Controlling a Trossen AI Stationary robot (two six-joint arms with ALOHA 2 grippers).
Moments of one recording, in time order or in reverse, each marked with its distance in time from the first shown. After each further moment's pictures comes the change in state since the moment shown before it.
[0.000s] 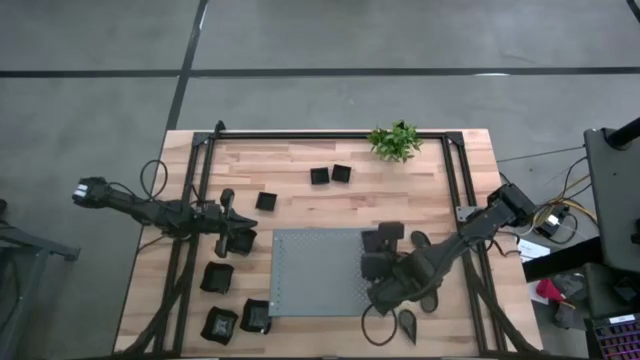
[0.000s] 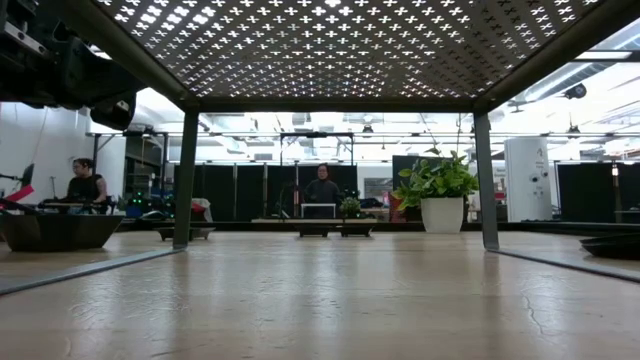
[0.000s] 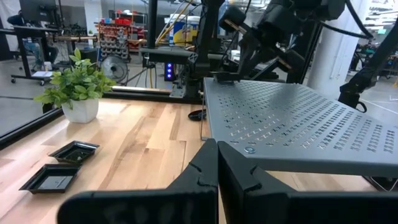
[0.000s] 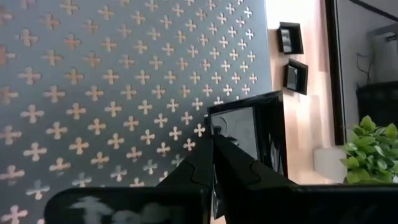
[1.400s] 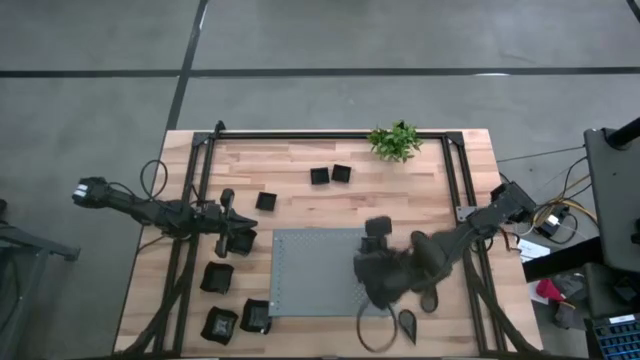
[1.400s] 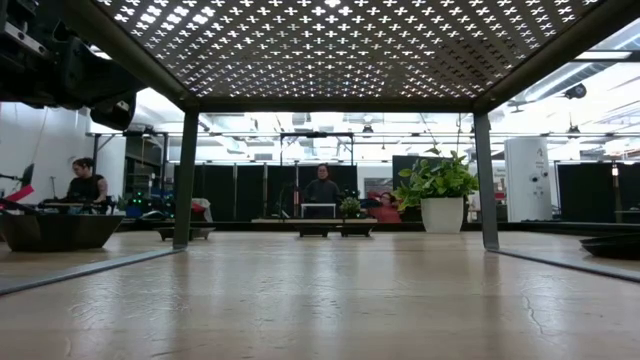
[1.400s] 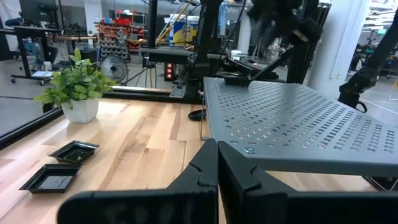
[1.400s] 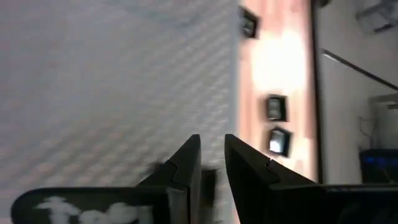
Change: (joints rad) left arm 0.000 0.000 0.000 -0.001 0.000 0.000; right arm -0.061 -0.025 0.181 0.079 0.011 -0.321
